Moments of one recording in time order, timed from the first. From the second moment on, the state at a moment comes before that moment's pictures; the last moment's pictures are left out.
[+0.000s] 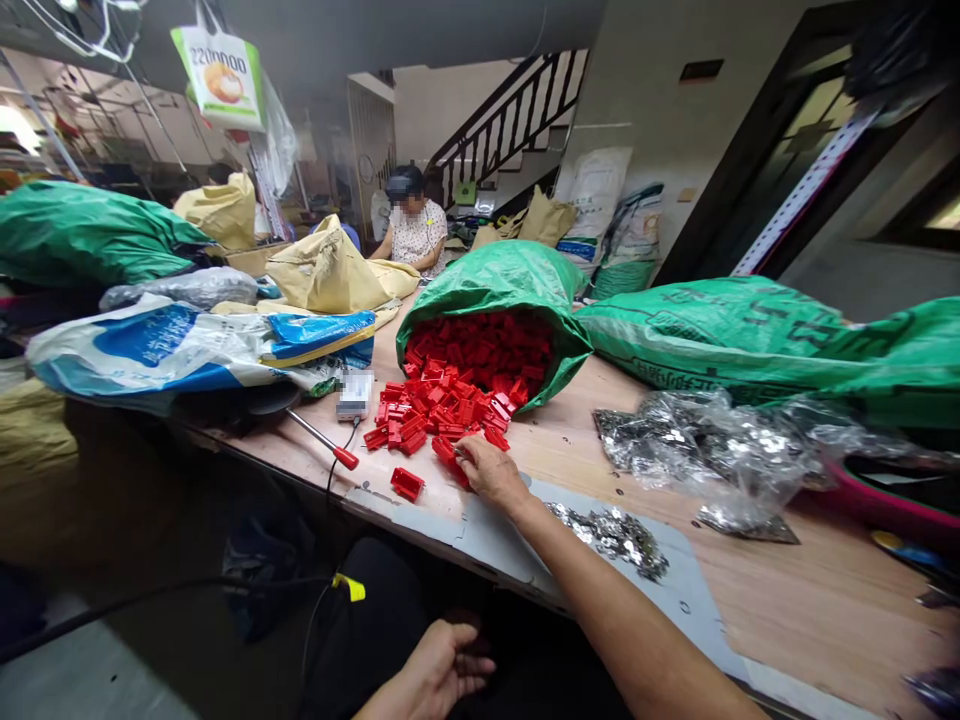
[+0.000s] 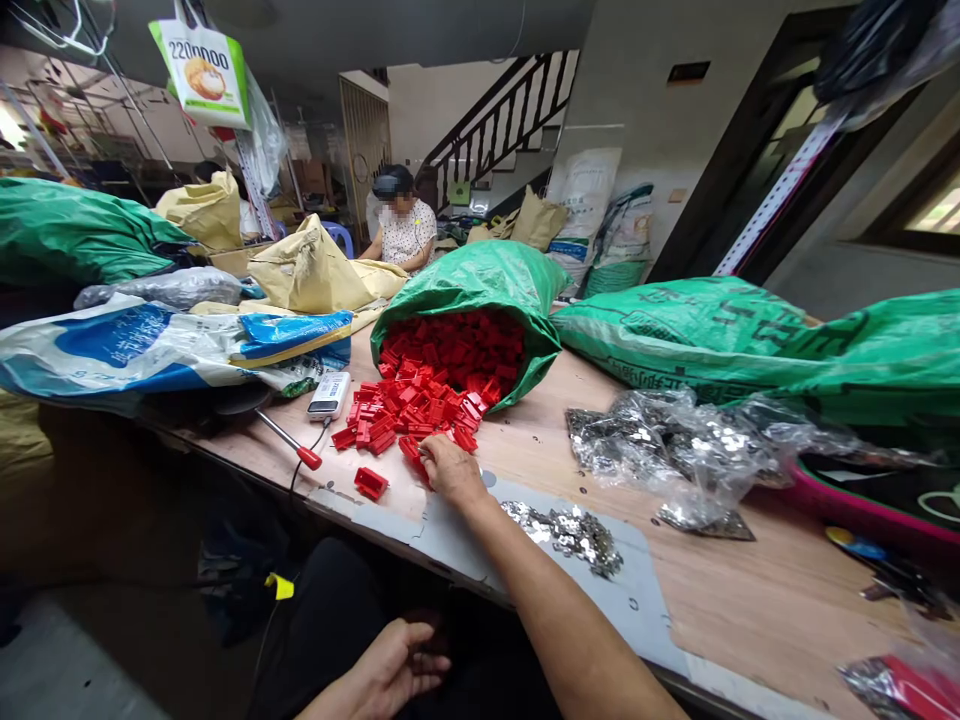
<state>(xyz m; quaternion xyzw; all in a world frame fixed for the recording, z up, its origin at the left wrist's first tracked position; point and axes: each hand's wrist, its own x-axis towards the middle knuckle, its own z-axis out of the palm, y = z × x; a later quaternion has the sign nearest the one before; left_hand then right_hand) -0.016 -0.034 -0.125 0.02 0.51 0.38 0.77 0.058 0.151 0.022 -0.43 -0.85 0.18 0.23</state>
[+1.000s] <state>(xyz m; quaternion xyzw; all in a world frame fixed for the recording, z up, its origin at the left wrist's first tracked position) -0.029 -0.045 -0.010 0.28 0.37 0.45 0.76 0.202 0.001 0.020 -0.54 -0.76 0.22 0.29</state>
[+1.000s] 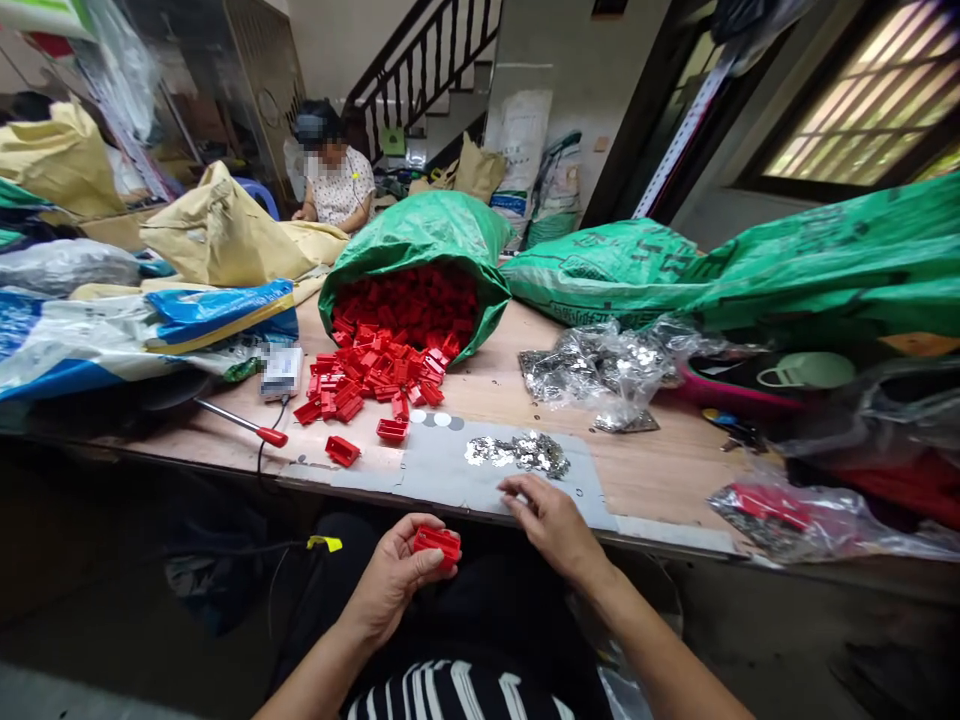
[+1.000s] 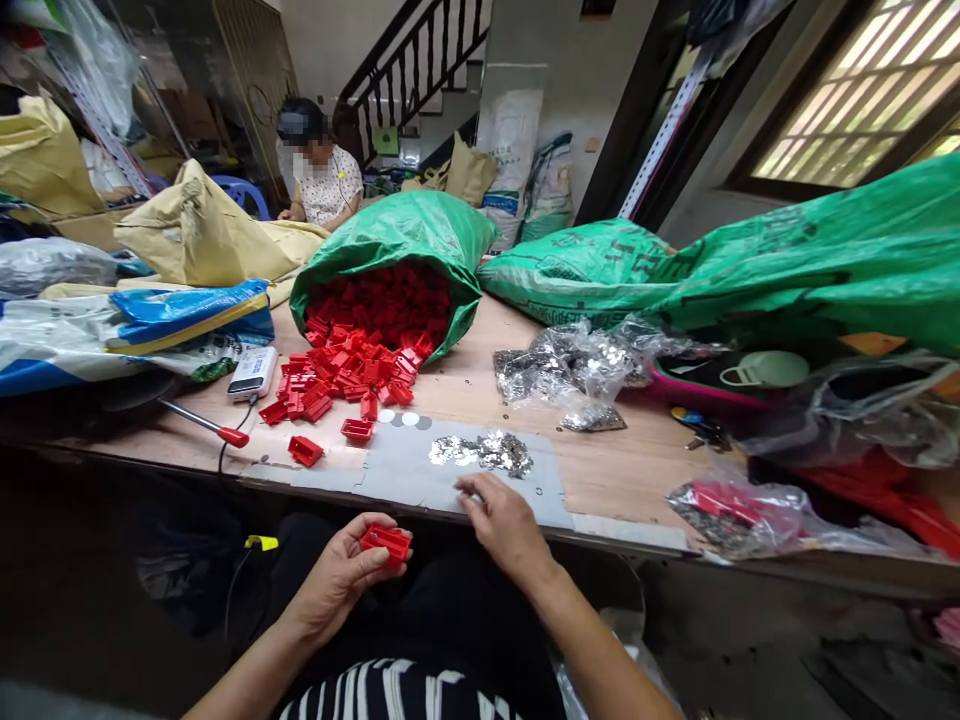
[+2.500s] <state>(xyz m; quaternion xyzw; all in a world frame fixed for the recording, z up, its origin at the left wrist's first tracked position) 0.005 -0.027 0.017 0.28 0.36 0.49 0.74 0.159 0.005 0.030 -0.48 -0.66 0.42 0.40</state>
